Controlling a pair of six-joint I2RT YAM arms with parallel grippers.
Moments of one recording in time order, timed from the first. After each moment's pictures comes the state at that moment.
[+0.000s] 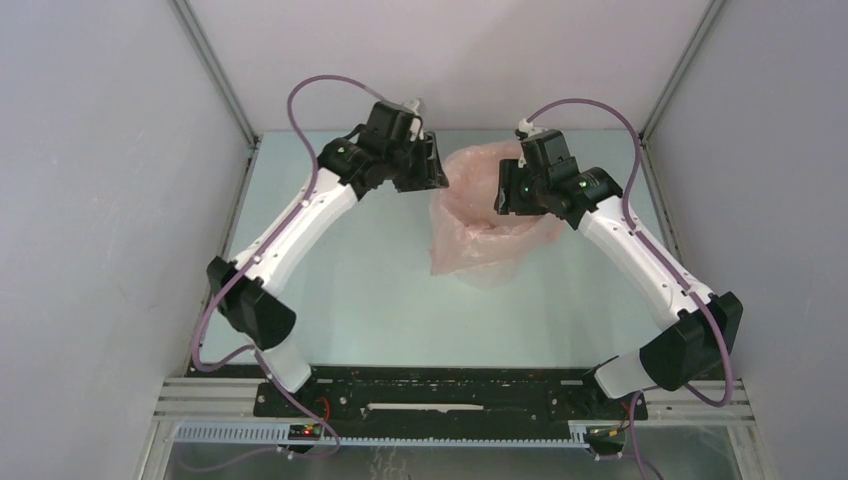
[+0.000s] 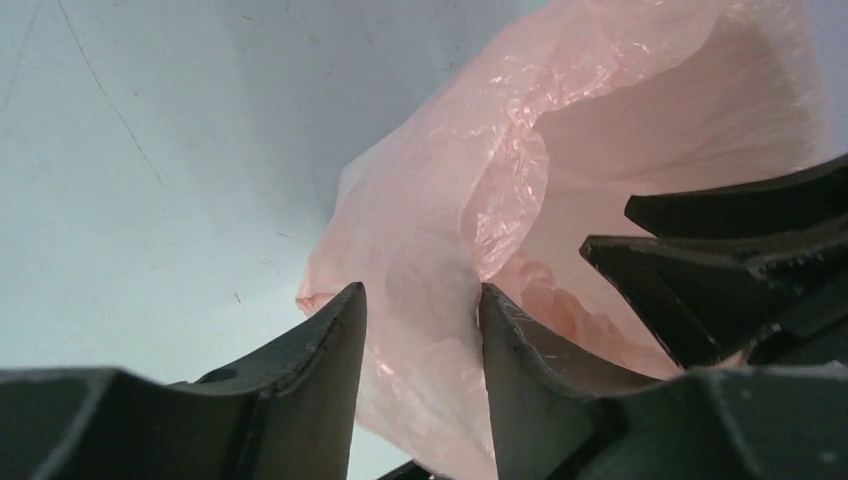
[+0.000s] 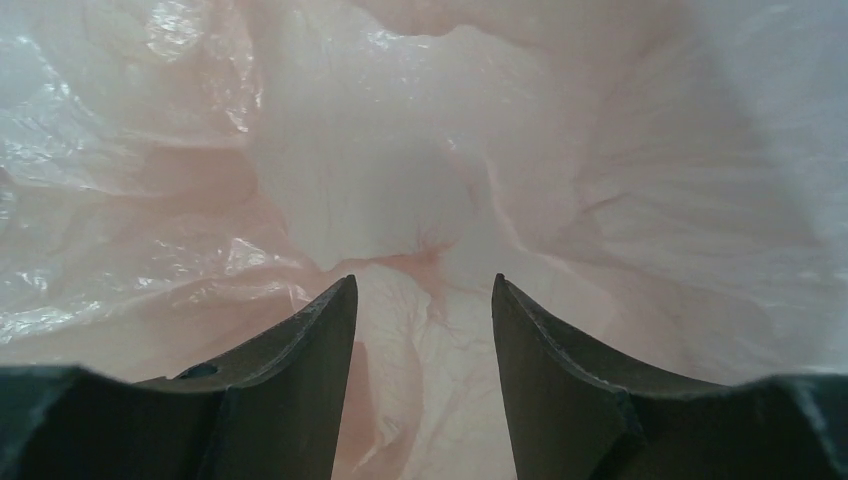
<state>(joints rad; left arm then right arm) -0.59 1.68 1.83 -0.84 0.09 -0.57 0.48 1.46 1.49 -0.80 0.07 0.38</state>
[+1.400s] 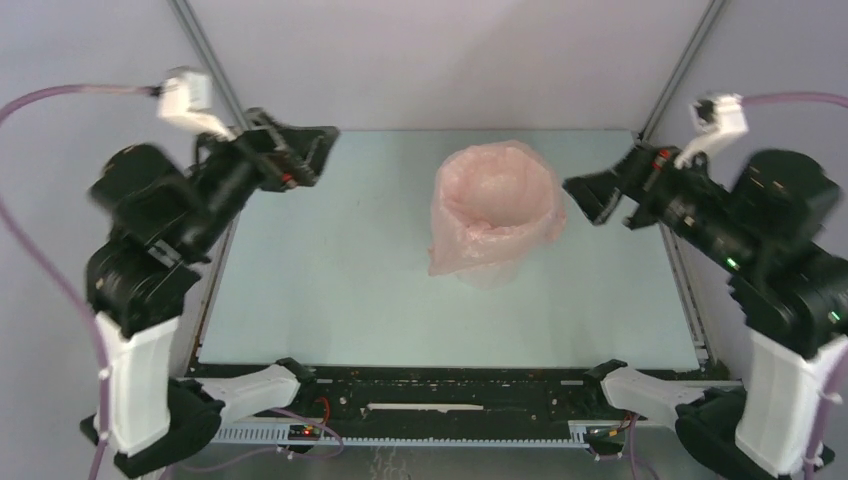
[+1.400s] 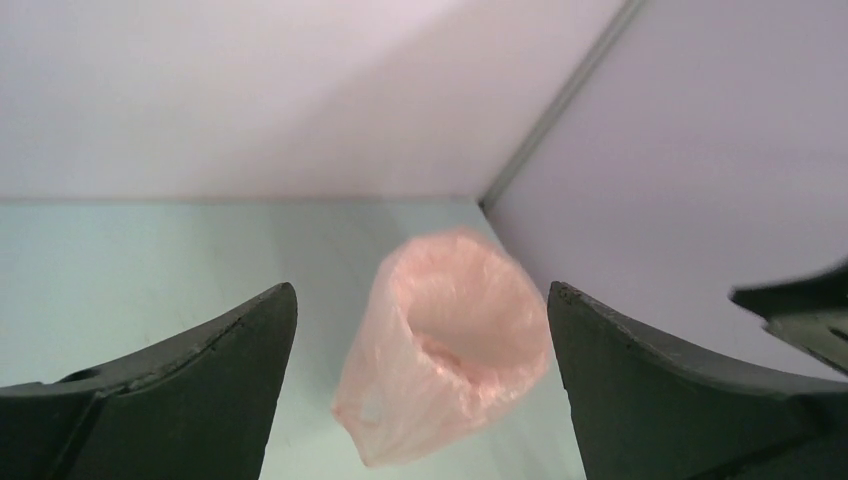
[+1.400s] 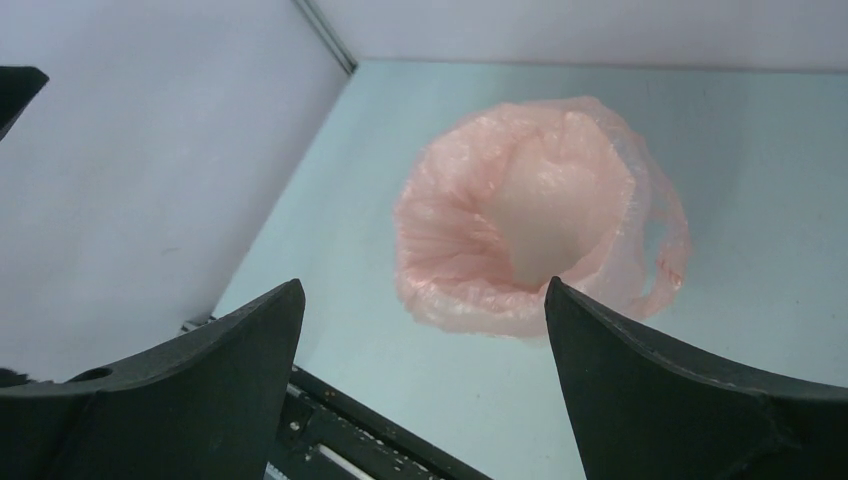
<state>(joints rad) -0.57 1.14 2.00 -0.86 -0.09 -0.45 0.41 1.14 2.08 -1.16 -0.10 0.38</state>
